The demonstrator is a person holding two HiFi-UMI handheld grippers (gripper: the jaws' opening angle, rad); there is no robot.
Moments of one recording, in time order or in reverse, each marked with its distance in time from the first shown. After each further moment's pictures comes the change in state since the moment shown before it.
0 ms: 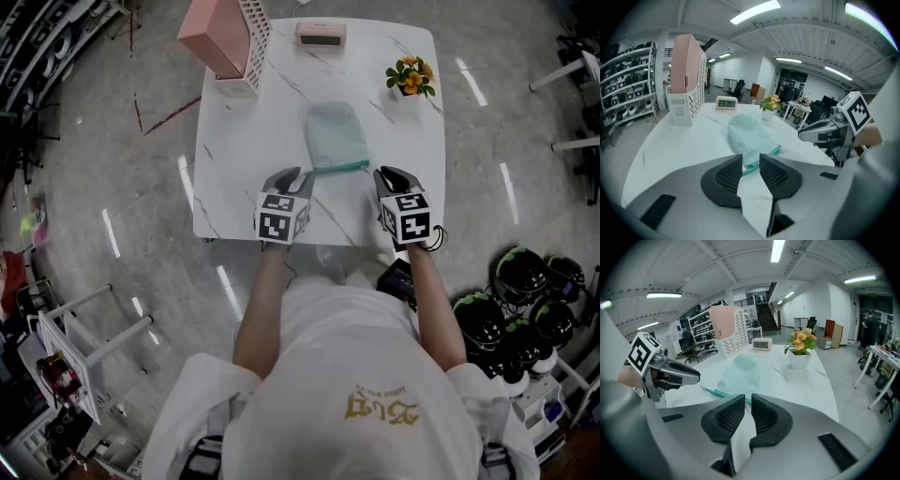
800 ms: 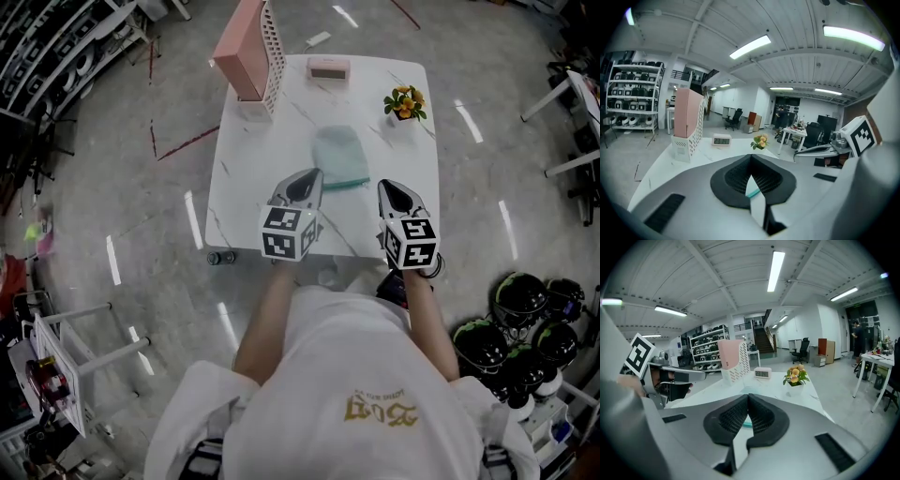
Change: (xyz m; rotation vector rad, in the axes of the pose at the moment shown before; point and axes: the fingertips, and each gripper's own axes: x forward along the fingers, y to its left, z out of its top) left arm -0.084 -0.046 0.092 0.022 -0.360 -0.013; right arm -0.082 0.034 0.063 0.011 -0.301 -0.052
